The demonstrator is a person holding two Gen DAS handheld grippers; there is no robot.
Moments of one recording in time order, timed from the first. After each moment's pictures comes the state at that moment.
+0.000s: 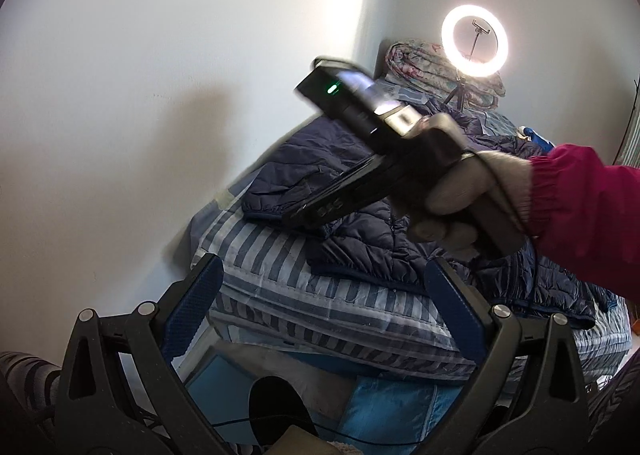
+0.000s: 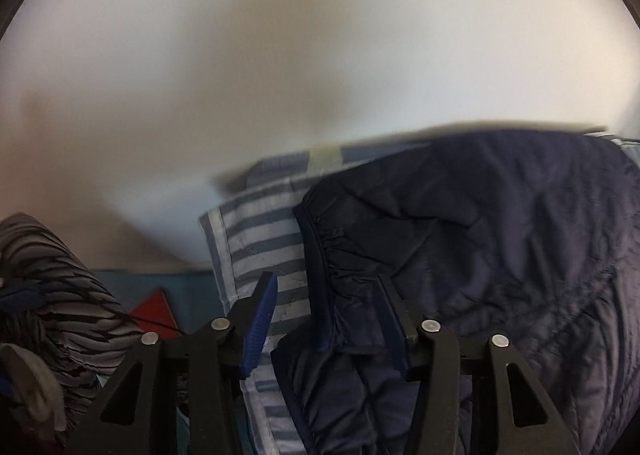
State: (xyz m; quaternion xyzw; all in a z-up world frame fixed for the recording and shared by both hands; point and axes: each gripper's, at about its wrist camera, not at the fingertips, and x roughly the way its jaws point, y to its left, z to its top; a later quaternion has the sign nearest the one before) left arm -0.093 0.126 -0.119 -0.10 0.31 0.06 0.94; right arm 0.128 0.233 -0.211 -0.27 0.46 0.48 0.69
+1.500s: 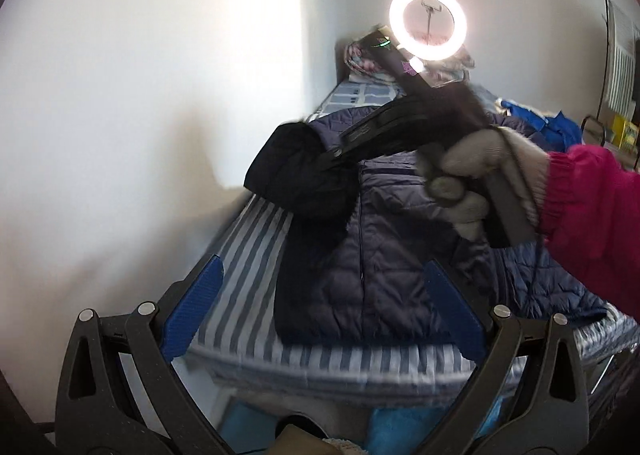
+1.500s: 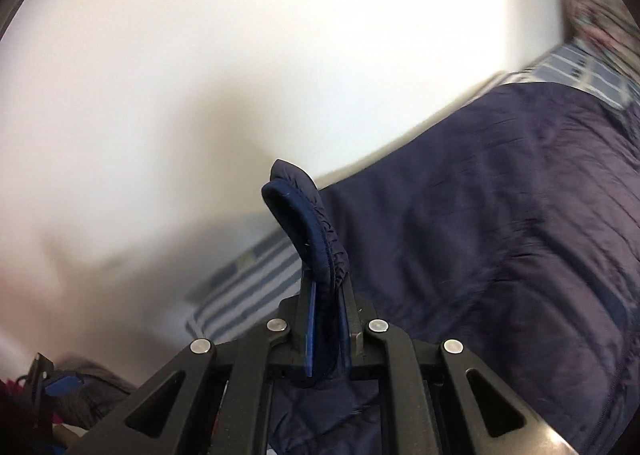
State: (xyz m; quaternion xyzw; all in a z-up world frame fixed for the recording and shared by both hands) left arm -0.008 0.077 -0.067 0.01 0.32 0.01 0.95; right arm 0.205 0.091 -0.159 0.01 0.43 0.41 0.80
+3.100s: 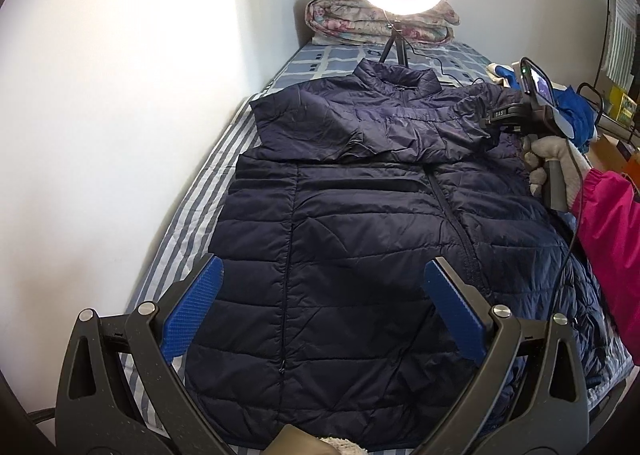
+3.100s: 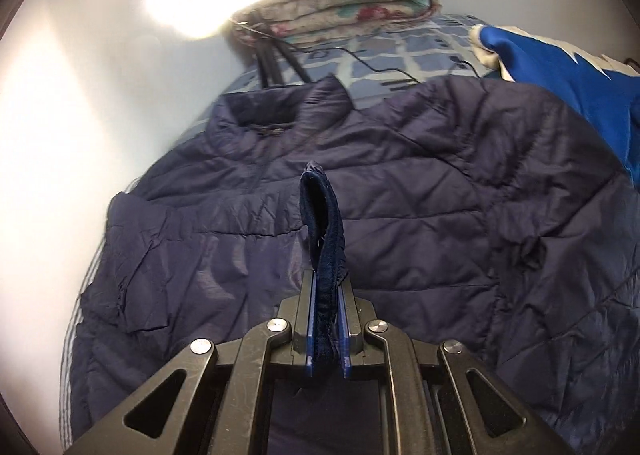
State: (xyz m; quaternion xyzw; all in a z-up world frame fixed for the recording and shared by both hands) left arm 0.136 -0.007 -0.082 0.03 0.39 -0.02 0.92; right arm 0.386 -0.283 -0.198 0.15 0.41 0.03 0.90
